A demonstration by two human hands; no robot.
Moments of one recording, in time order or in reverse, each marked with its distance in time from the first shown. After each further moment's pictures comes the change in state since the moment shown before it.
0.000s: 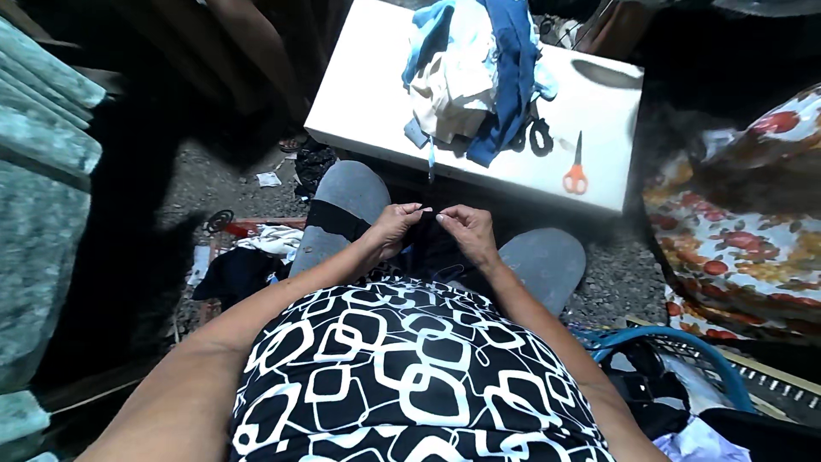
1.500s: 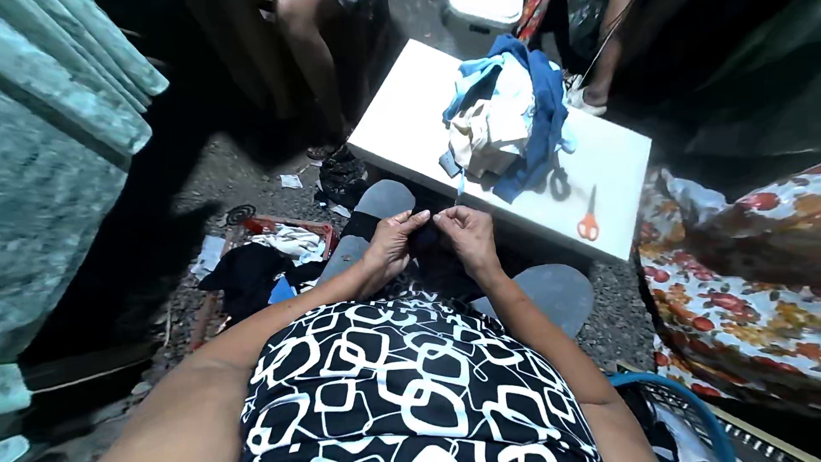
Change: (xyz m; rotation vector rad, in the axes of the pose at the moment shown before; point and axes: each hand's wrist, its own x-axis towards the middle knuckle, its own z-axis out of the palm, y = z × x) left_hand -0.101 0.046 -0.019 -0.102 0.142 0.175; right_hand 0.034 -0.076 0.061 -0.001 -0.028 0.095
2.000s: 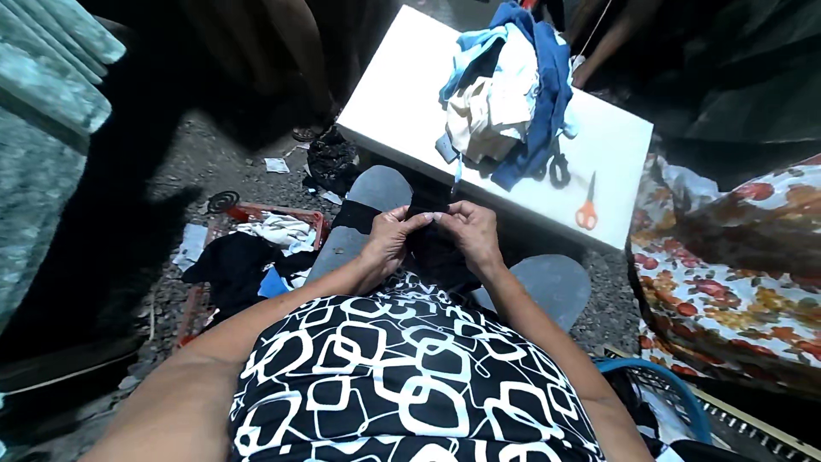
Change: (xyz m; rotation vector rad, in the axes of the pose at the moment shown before) left_hand 0.032 -0.035 -0.009 -0.051 0.022 0.047; right_hand -0.002 0.016 -0.008 0.078 0.006 0.099
